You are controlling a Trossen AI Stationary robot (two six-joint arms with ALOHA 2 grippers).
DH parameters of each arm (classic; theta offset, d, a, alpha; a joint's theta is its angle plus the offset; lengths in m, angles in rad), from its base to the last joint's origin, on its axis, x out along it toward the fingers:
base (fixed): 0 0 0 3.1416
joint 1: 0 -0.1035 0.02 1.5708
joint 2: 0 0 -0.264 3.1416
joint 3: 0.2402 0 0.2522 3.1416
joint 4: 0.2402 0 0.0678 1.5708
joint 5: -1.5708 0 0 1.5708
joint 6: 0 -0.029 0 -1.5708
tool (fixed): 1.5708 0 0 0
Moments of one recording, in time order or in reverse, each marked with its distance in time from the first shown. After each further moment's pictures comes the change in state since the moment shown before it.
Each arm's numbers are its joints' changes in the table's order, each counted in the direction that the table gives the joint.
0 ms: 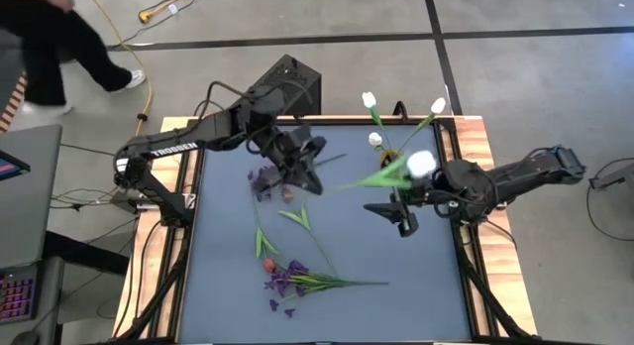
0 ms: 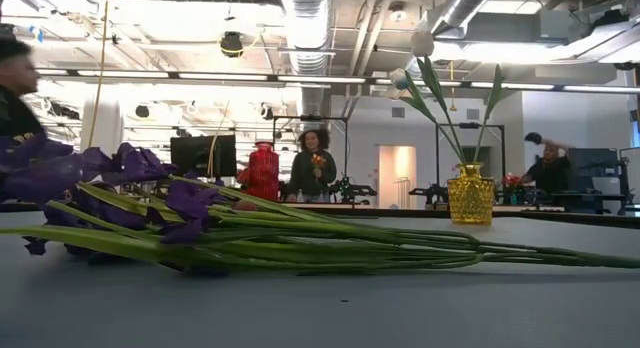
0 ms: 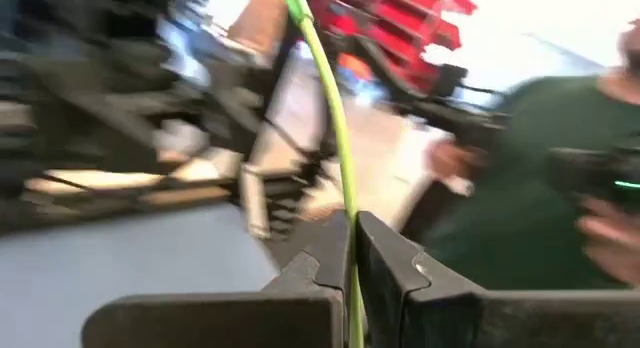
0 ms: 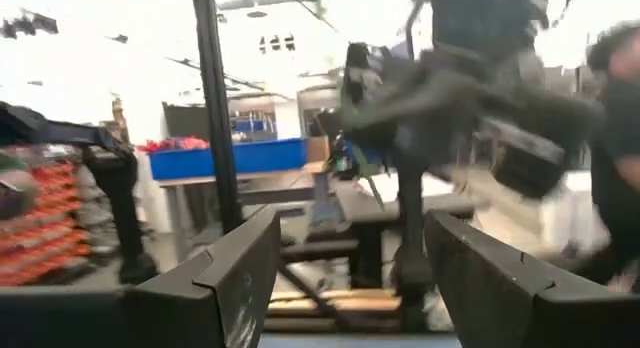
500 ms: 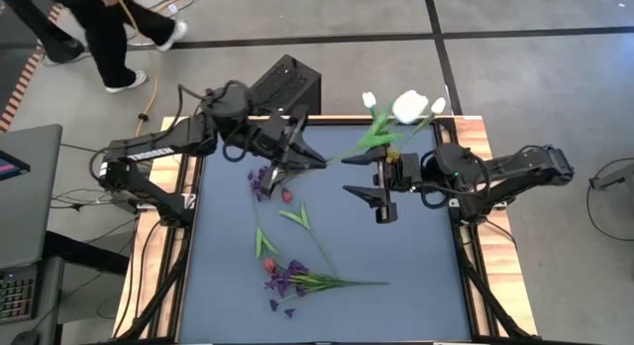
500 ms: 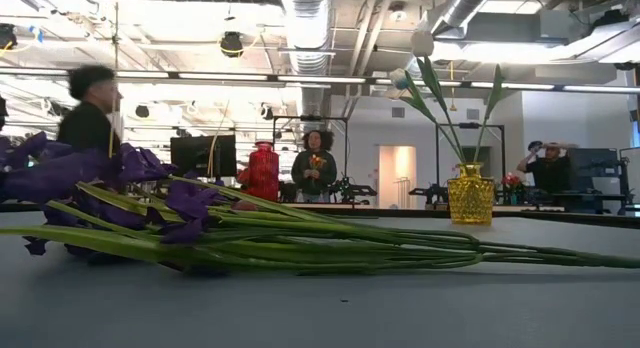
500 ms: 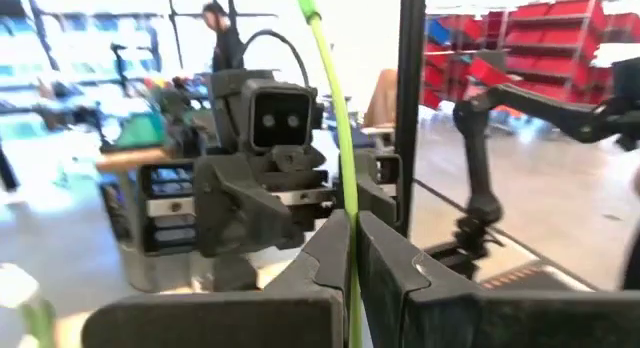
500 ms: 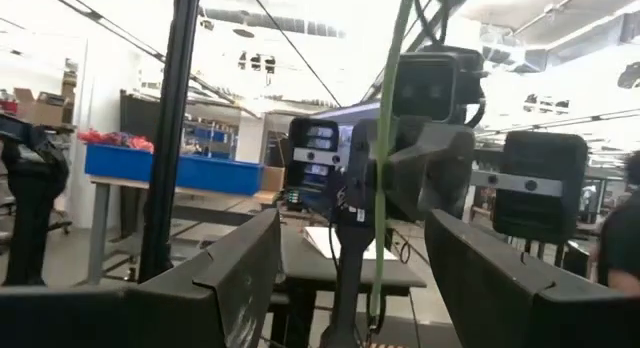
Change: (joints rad) left arm 0.076 -0.117 0.000 -0.107 0.467 -0.253; right arm 0.040 0.182 0.324 0.059 0.000 0.226
